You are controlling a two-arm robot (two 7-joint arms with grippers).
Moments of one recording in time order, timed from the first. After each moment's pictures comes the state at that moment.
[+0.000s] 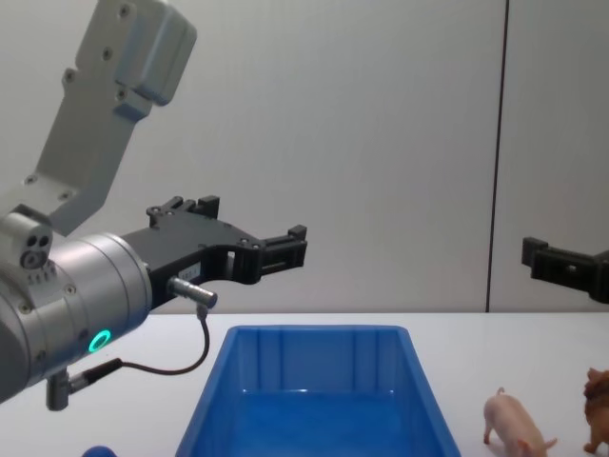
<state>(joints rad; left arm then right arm) -0.24 0.38 0.45 -1.63 -0.20 0.01 -0.01 -0.01 0.34 -0.23 -1.77 0.29 0.03 0.07</state>
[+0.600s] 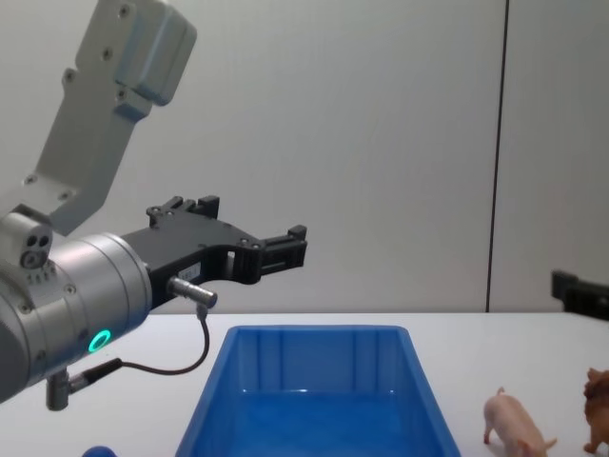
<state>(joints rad) -0.24 0.38 0.45 -1.63 -0.20 0.01 -0.01 -0.03 0.38 -0.20 -1.75 0.31 0.05 0.10</state>
